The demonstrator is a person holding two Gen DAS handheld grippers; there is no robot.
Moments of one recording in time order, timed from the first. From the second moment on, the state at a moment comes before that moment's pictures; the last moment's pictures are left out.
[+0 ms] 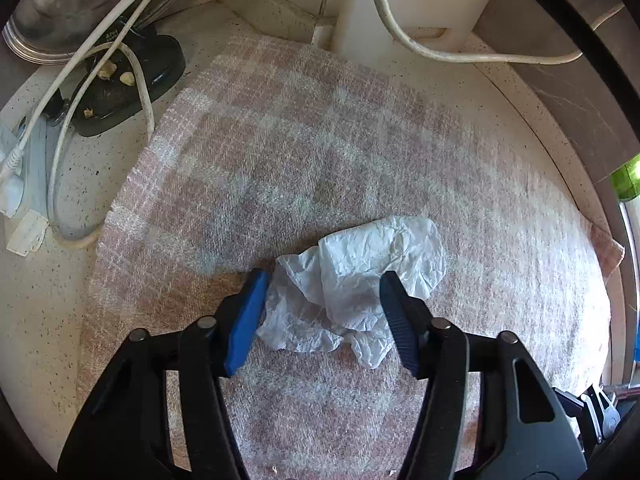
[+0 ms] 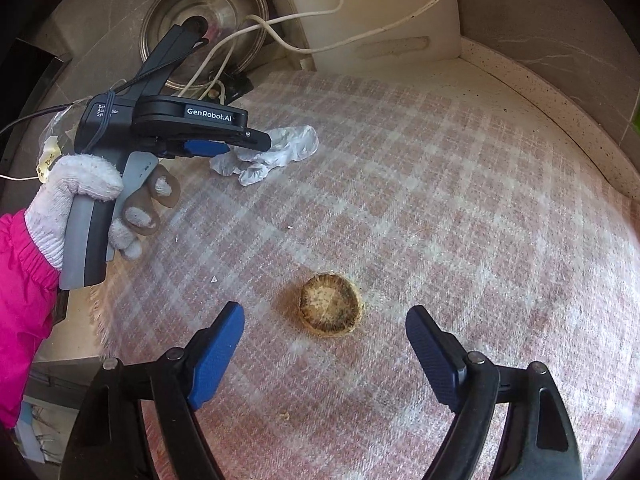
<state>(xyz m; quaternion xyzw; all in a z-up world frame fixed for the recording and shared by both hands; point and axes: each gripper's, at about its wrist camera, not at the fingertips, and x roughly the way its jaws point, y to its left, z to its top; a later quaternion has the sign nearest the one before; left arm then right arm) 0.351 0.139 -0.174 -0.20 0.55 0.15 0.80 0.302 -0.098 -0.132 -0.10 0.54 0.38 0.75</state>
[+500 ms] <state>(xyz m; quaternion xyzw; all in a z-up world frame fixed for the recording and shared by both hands) 0.329 0.134 -0.171 -0.22 0.52 0.13 0.81 0.313 -0.082 -0.155 -0.12 0.55 0.37 0.74</state>
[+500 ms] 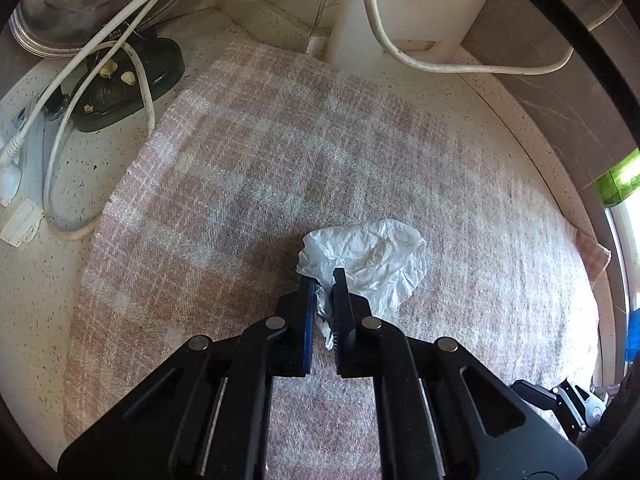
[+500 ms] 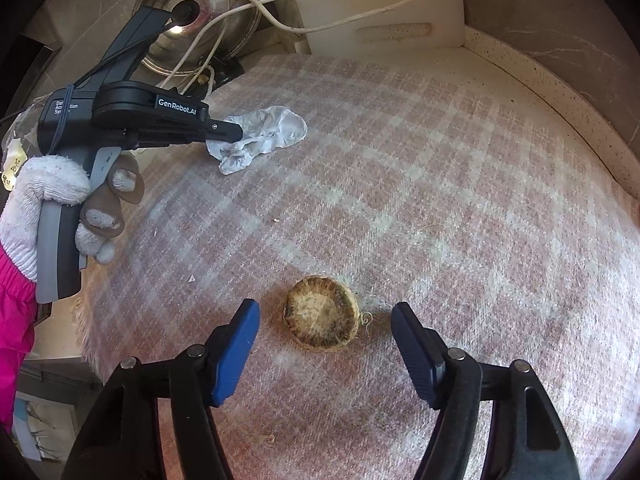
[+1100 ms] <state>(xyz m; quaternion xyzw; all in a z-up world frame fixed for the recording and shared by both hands) 0.278 0.132 -0.127 -0.25 0.48 0.13 0.83 0.297 -0.099 -0.133 -0.10 0.54 0.37 0.75</state>
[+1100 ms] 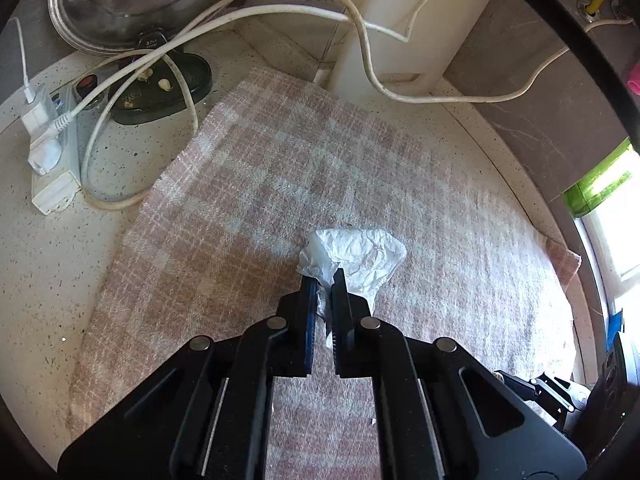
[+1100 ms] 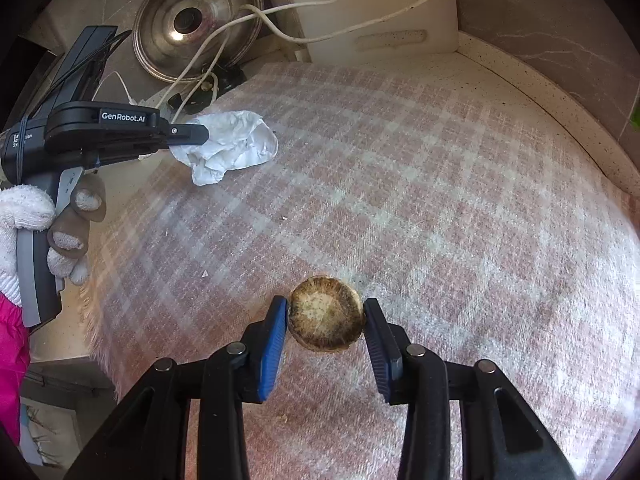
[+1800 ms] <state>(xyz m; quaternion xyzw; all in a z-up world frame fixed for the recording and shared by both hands) 0.180 0.075 -0.088 -0.18 0.46 0.09 0.86 0.237 -0.157 -0.084 -0.05 0.53 0.34 0.78</state>
